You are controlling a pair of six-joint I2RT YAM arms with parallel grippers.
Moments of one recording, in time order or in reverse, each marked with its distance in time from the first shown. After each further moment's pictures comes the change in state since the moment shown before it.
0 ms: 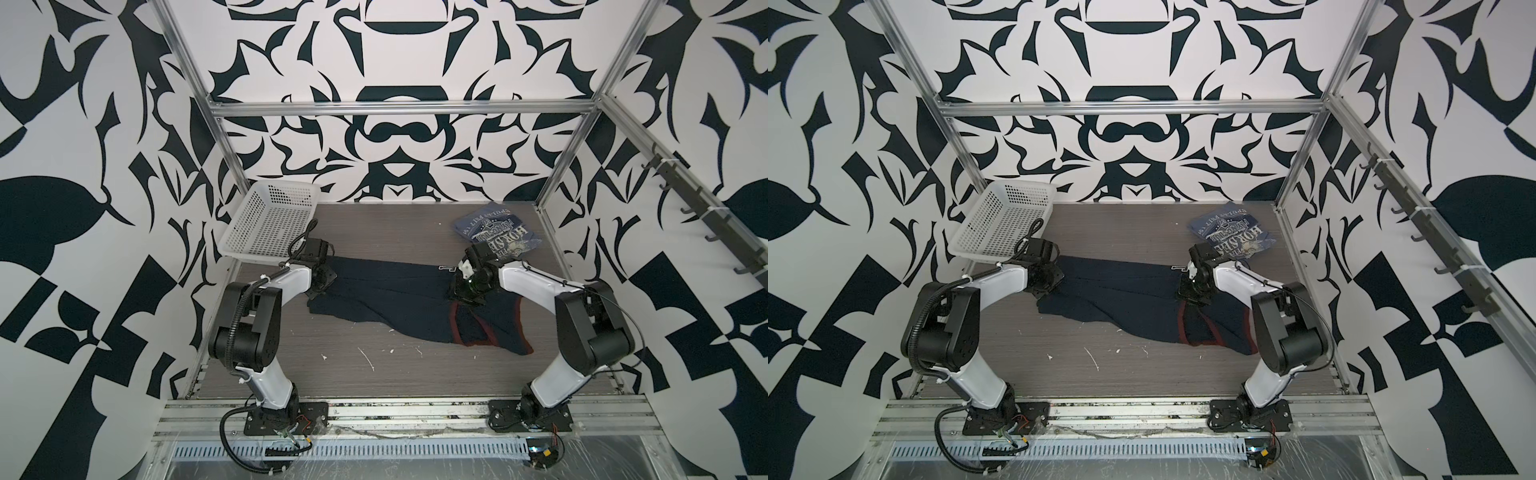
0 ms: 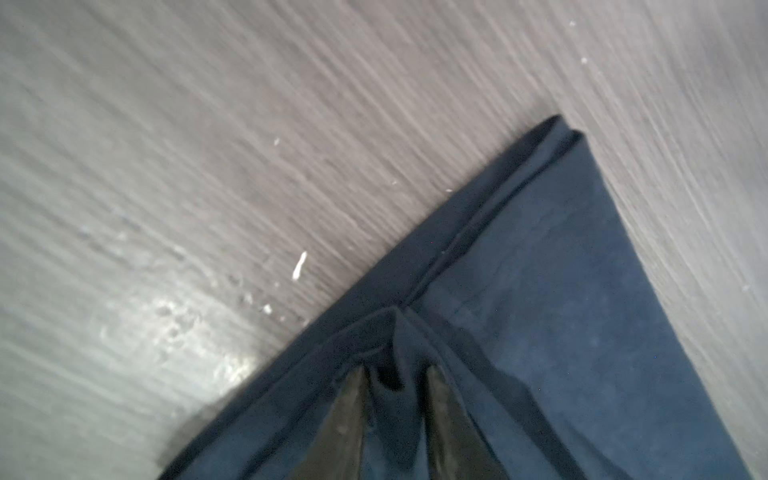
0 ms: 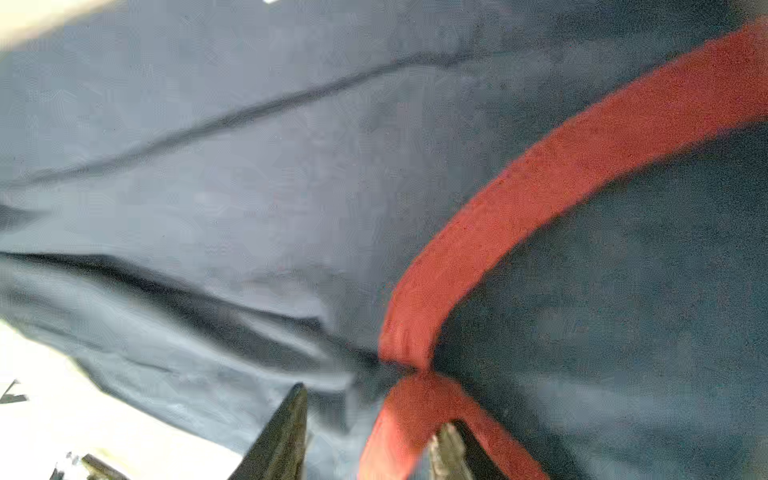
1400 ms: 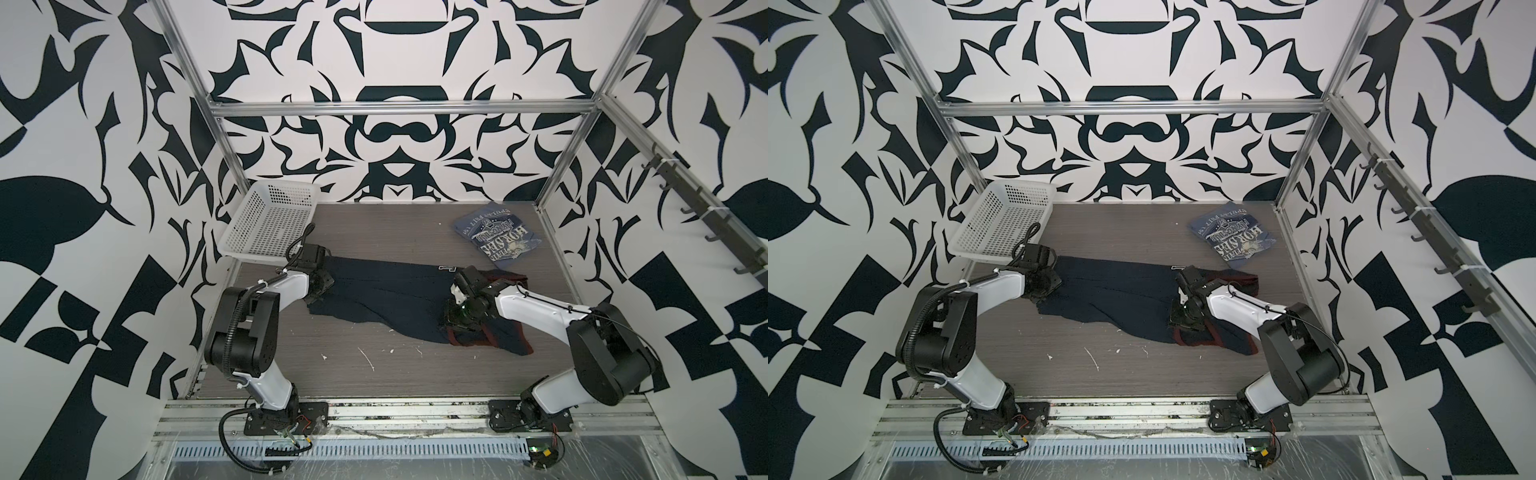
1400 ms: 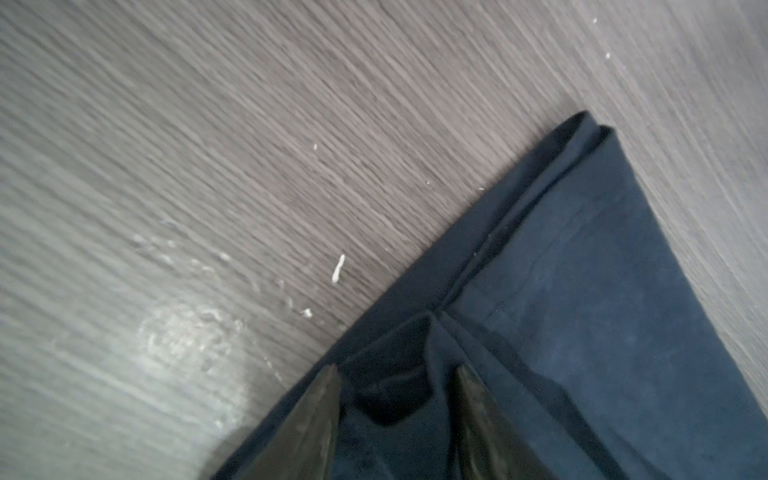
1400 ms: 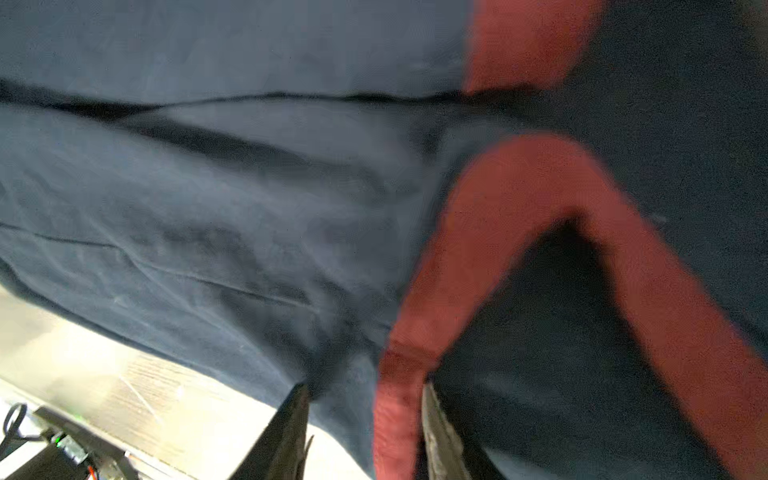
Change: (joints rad) left arm 0.010 -0.040 -0.083 0.059 -0.022 0.053; right arm 0.192 -0.130 -0.183 0.004 0.062 0.130
